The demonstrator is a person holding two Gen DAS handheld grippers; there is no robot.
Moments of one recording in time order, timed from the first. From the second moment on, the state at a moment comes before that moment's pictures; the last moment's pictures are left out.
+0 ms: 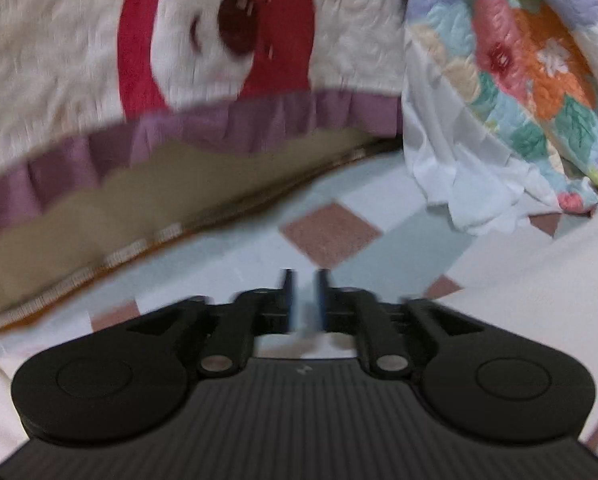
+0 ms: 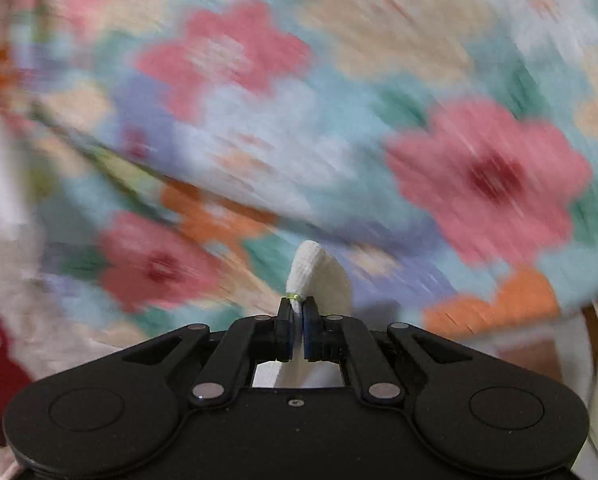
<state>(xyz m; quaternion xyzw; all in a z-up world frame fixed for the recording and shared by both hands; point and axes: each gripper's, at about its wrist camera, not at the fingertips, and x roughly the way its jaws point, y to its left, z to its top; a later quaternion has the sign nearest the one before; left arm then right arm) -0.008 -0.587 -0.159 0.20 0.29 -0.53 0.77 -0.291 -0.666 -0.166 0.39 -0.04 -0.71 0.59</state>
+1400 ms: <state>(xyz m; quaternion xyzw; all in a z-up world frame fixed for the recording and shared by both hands) 0.047 -0.206 -0.124 0.13 0.42 -0.29 0.85 -0.052 -0.577 -0.160 0.37 0.33 -0.18 0.85</state>
